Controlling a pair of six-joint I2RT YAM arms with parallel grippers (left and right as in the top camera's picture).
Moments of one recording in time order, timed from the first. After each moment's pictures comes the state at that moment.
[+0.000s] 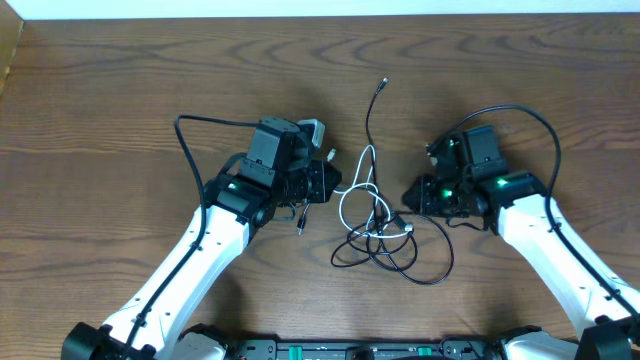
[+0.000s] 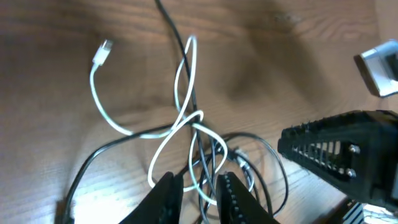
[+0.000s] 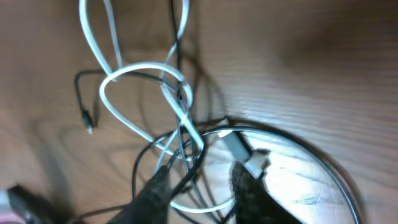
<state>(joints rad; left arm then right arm) -0.43 1.36 0.94 -0.47 0.41 -0.47 0.30 1.42 0.88 -0.63 -0.40 0.41</state>
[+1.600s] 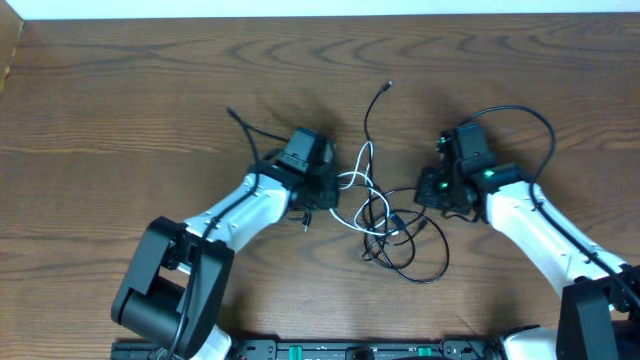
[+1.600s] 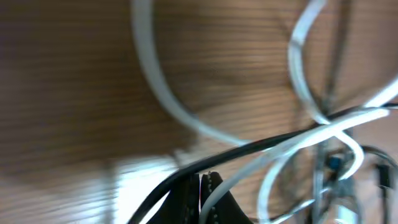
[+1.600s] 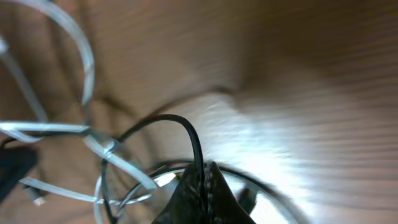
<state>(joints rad) -0.46 1.73 0.94 -0.39 0.27 -0.48 0.28 1.54 0.87 -0.54 -0.19 0.56</state>
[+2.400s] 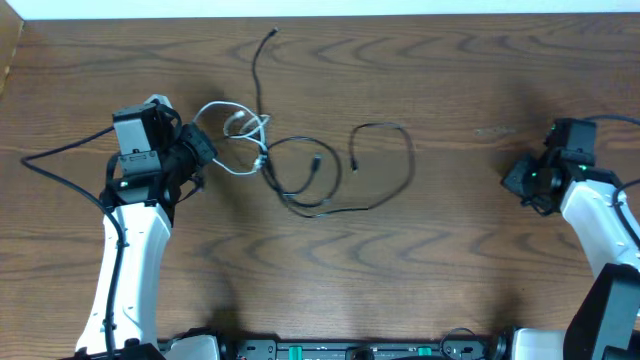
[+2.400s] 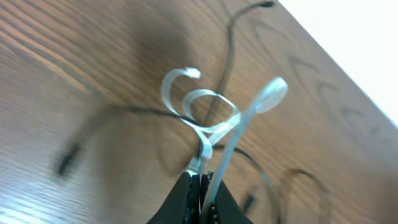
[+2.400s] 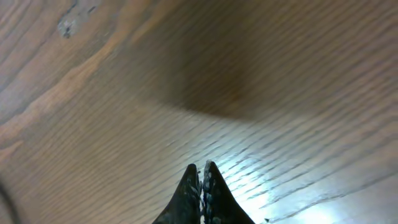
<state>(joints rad) 0.16 1.32 0.94 -0.42 0.26 -0.53 -0.22 1.54 0.87 -0.52 -0.08 0.44</state>
